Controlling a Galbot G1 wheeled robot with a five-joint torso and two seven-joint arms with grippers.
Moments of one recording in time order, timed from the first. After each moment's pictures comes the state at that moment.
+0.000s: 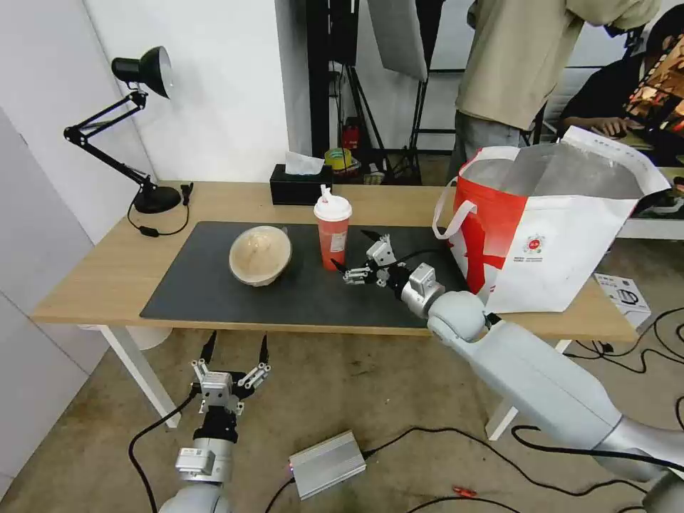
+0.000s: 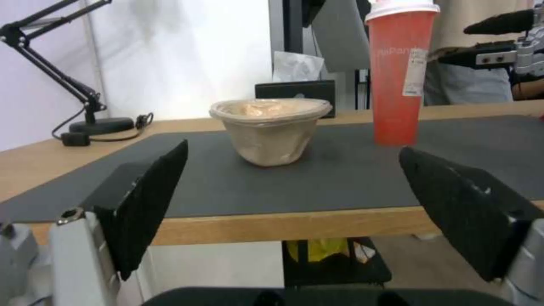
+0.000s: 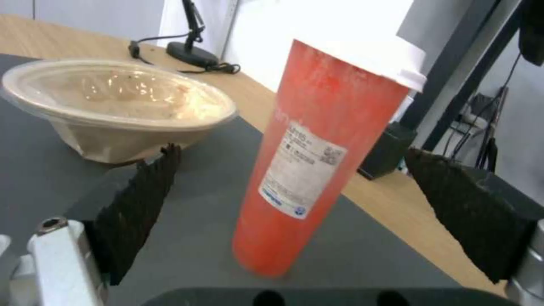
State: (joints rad) left arm 1.61 -1.53 -0.56 -1.94 0.01 -0.37 0.05; right arm -0.47 0.98 -0.34 1.52 0.45 0.04 -0.09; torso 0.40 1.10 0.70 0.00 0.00
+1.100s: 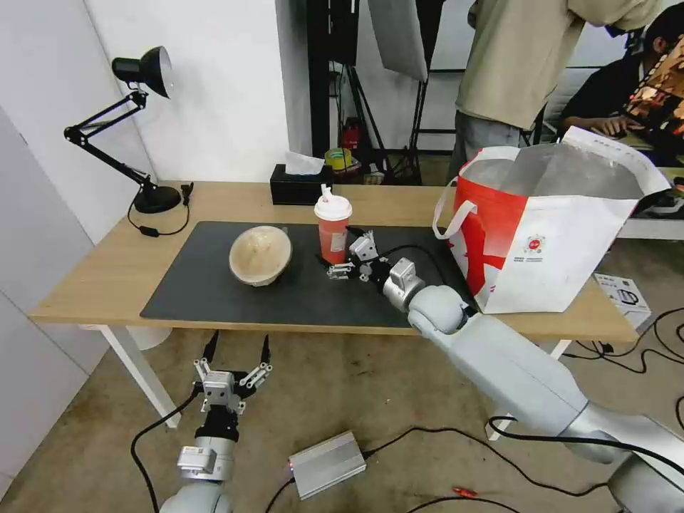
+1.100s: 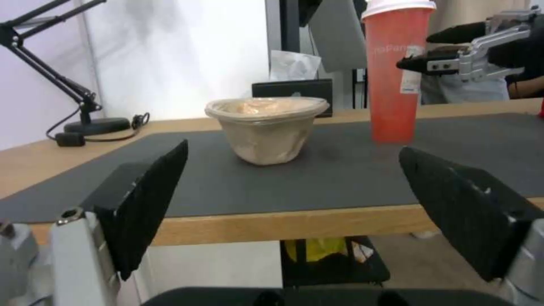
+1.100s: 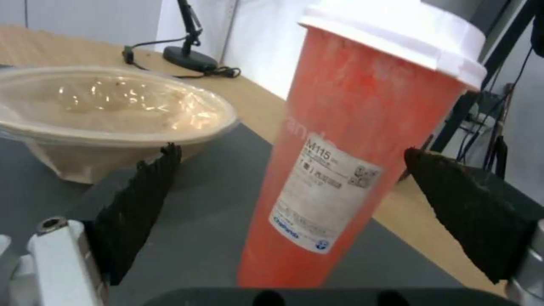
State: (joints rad) left arm 1.59 -1.53 -0.56 -1.93 0.01 -0.37 0.06; right arm -0.42 1.09 -0.36 1.38 0.44 0.08 -0.09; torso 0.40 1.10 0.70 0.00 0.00
